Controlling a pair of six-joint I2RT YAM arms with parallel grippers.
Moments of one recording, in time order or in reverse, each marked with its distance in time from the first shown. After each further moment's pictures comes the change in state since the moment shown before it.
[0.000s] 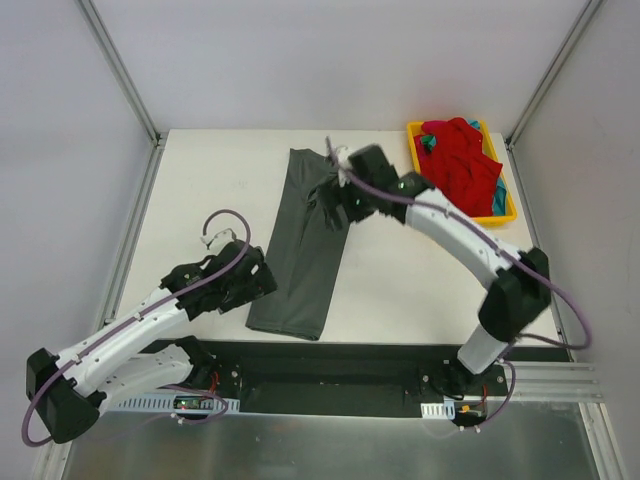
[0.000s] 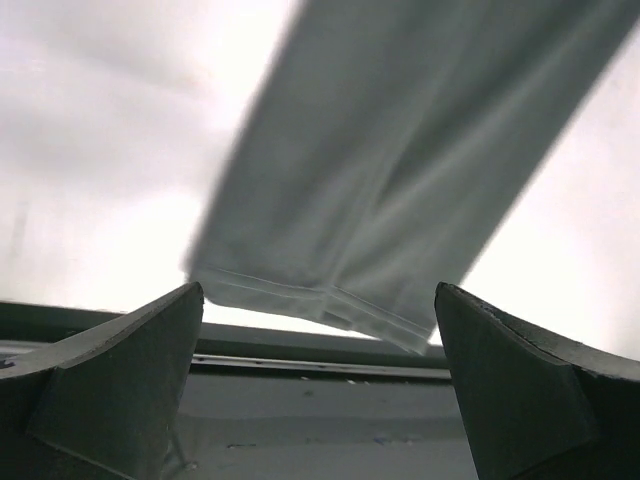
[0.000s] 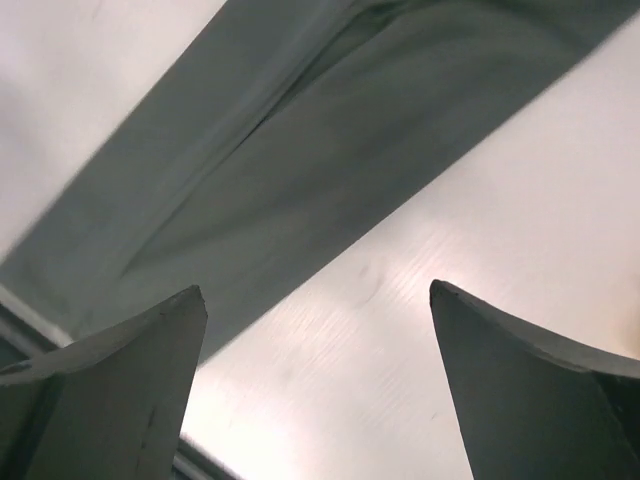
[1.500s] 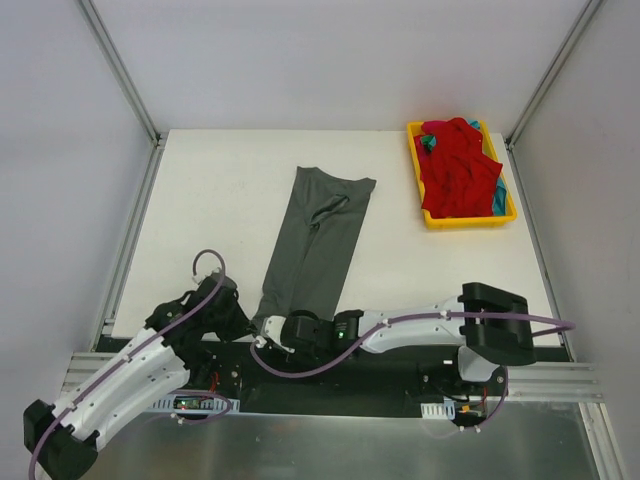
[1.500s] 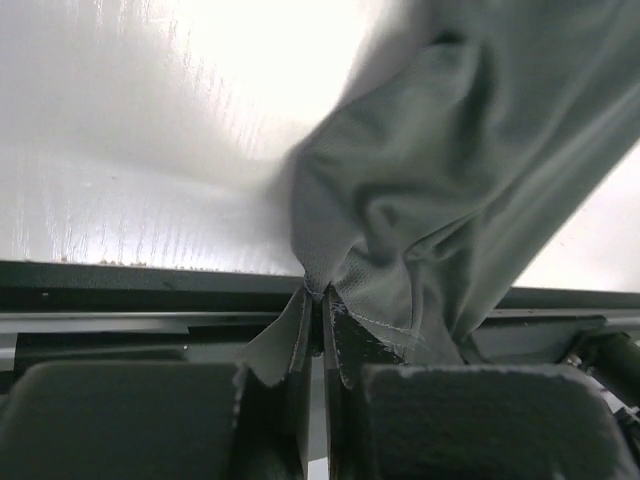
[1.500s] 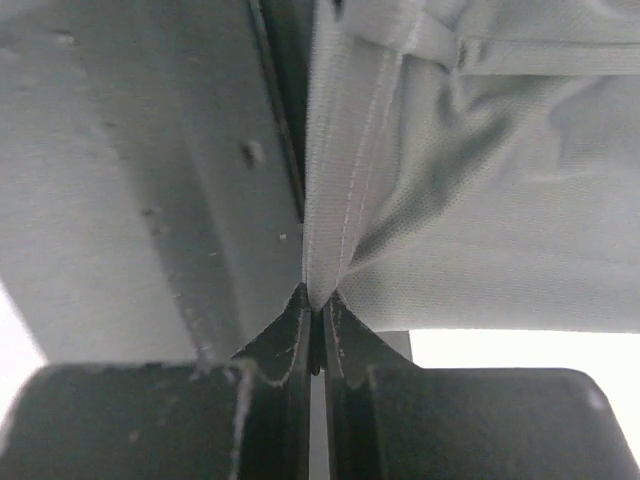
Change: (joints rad) left arm 0.142 -0.282 -0.356 0.015 0.270 -0.050; right arm 0.852 -0.065 -0.628 0.315 0.186 -0.020
